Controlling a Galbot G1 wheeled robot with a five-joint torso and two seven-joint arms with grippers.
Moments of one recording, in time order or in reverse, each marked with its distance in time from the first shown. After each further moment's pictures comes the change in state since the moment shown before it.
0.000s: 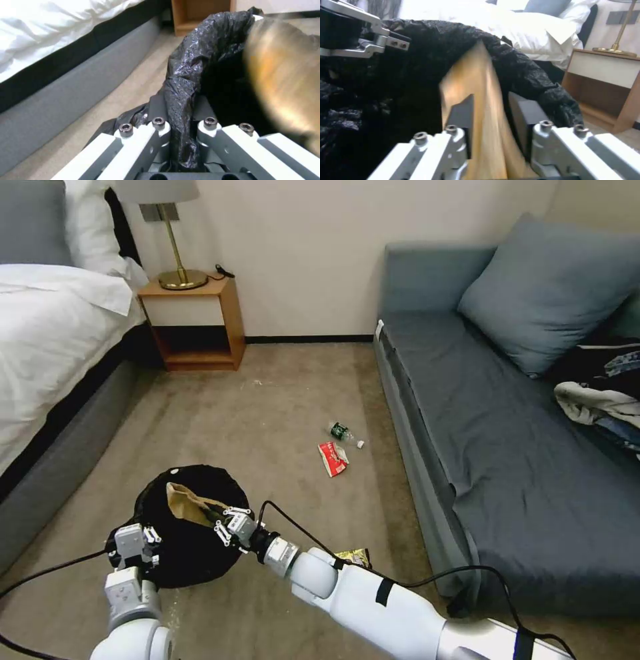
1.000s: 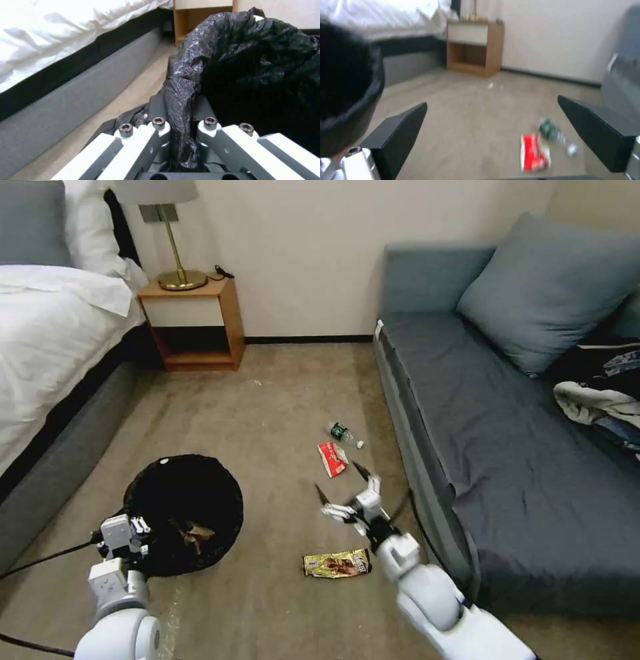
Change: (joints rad) left arm -0.038 0.063 -0.028 0.006 -0.092 -0.001 -0.005; right arm -0.577 -0.338 0.619 0.568 -0.001 -0.193 0.077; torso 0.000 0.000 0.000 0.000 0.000
